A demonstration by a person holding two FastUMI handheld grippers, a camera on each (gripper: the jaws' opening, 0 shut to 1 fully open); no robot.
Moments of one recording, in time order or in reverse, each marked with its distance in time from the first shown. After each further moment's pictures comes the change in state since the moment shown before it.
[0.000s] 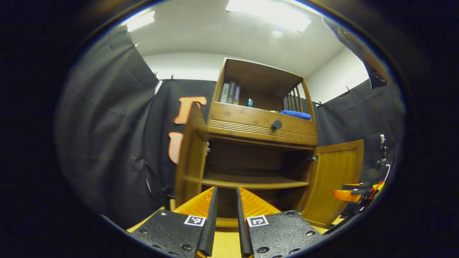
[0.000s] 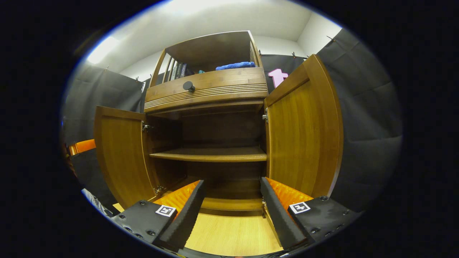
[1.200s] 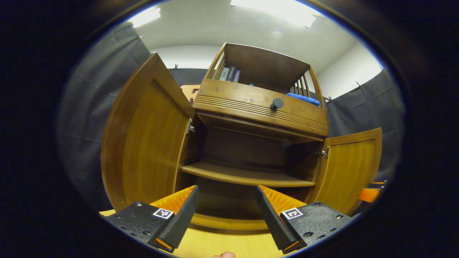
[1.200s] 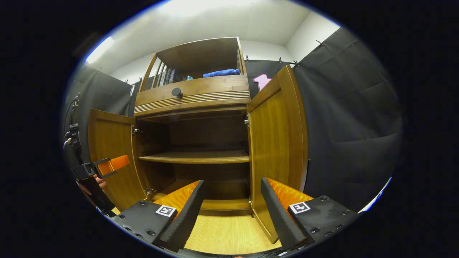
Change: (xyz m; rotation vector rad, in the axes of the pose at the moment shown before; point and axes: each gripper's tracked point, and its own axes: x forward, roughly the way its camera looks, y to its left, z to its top) left arm 0.066 -0.035 -0.057 -0.013 -0.001 0.105; right arm -0.027 -0.020 0.007 0.010 -0.050 -0.106
